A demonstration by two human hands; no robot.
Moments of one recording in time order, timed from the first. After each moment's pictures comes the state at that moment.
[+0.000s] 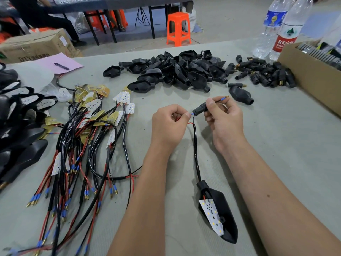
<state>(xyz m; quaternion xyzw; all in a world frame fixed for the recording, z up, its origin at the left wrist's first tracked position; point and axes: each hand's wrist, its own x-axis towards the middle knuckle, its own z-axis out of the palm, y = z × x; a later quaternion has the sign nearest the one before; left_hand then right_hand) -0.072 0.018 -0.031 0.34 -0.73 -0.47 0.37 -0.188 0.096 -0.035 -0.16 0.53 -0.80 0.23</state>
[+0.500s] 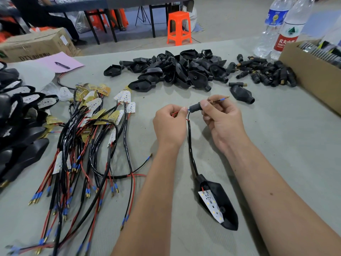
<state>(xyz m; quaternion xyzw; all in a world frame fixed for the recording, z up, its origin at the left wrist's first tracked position) -0.085 0.026 -0.030 0.43 -0.63 -0.50 0.41 -0.188 0.100 -0.036 -0.19 0.45 -0.81 0.31</state>
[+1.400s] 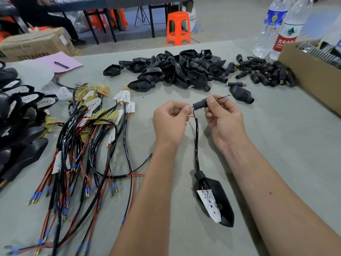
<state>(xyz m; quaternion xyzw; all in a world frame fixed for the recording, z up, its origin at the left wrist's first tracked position) -0.081 0.028 -0.027 0.37 -0.60 -0.57 0.42 -0.186 0.099 -0.034 -0.14 0.42 -0.84 0.30</state>
